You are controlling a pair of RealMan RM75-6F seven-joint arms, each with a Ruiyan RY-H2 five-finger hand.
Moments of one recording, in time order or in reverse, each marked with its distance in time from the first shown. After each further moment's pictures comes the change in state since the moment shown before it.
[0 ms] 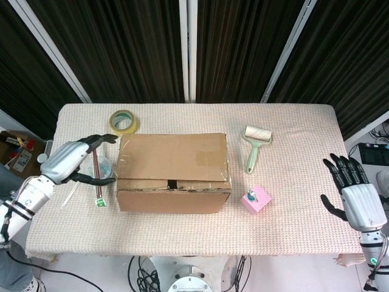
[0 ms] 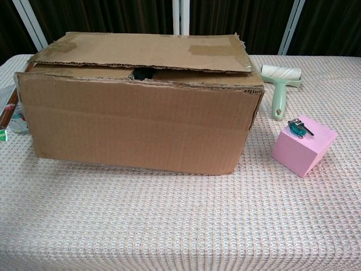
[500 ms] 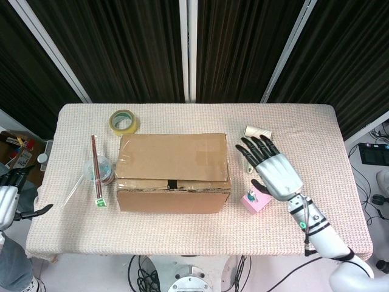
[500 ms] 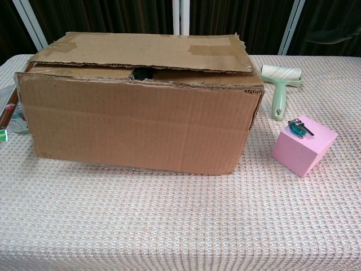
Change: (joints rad) left arm 0.353 -0.322 0.252 0.338 0.000 0.552 0.369; right arm 0.403 -0.093 0.155 -0.290 0.328 -0.418 -0.473
